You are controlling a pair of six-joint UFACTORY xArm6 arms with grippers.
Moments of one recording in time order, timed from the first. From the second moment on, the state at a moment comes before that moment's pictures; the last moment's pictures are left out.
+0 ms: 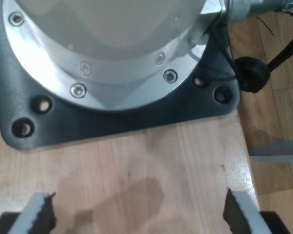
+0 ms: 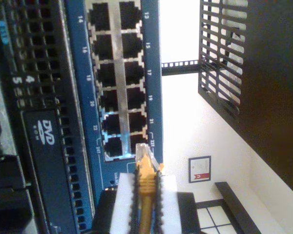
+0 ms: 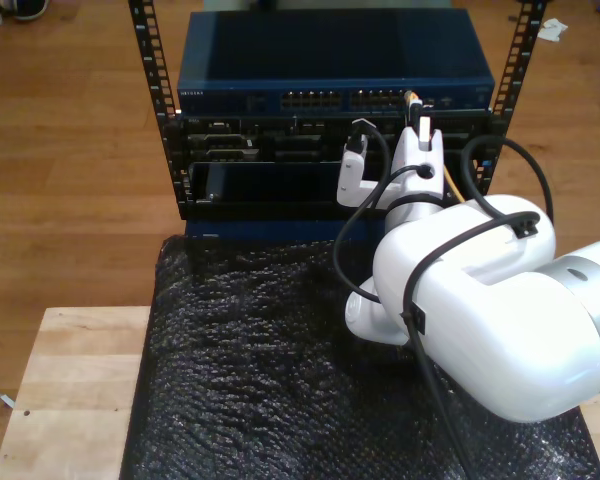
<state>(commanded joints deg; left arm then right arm) 76.4 -30.2 -6.2 5.1 63.6 -187.5 23.4 43.8 -67.9 30.8 -78.4 -99.6</state>
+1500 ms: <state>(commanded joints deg) 76.4 -30.2 -6.2 5.1 63.6 -187.5 23.7 43.7 -67.6 30.7 -78.6 -101.7</state>
